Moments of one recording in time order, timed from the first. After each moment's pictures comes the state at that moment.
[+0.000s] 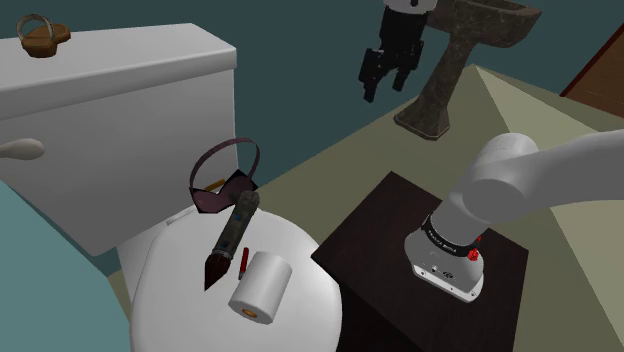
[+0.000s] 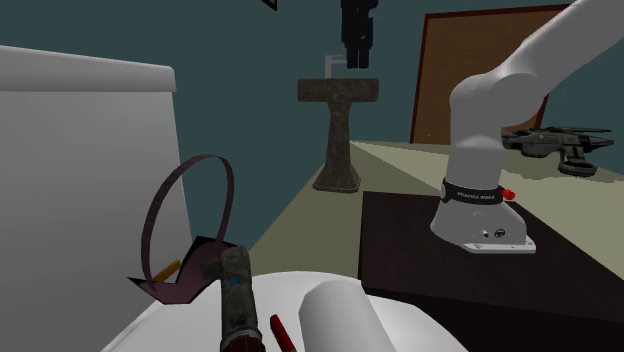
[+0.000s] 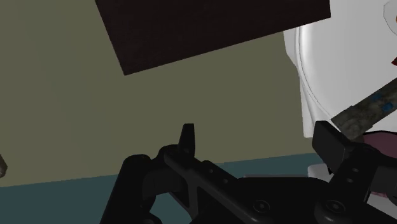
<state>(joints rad) 0.00 -0.84 0.14 -2.46 0.03 1.58 0.32</state>
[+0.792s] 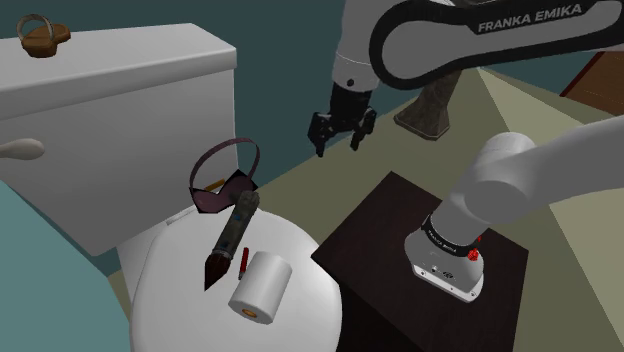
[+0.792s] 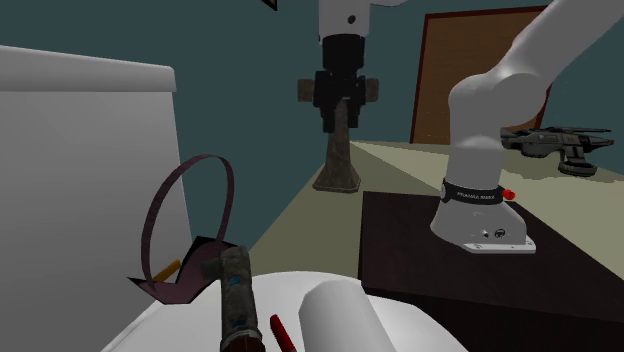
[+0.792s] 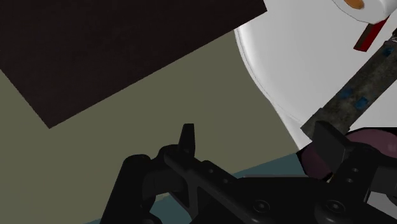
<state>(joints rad) 0.04 -0.71 0.35 -2.67 0.27 1.97 0.63</state>
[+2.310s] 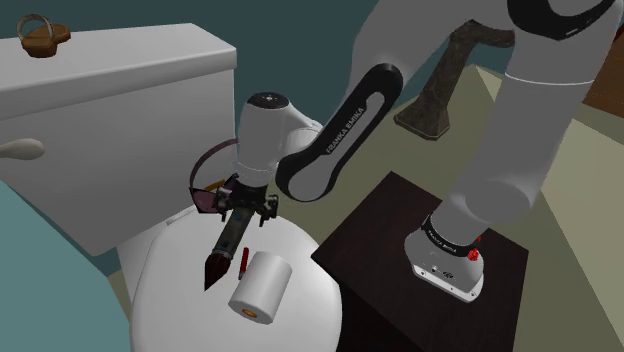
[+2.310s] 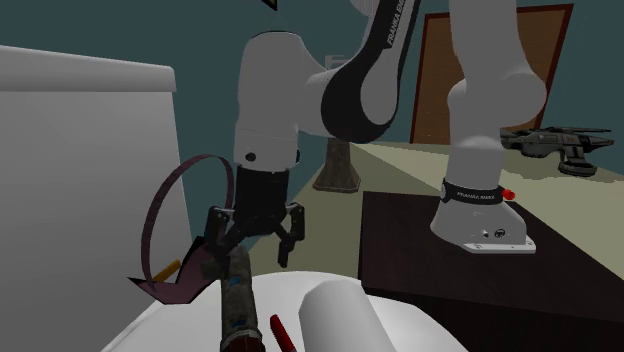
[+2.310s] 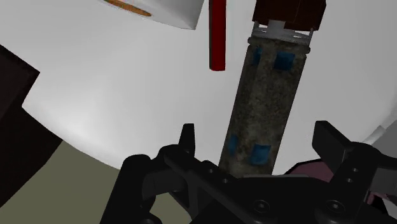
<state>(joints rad) 0.06 0.26 0.58 -2.42 -0.12 2.81 1.54</state>
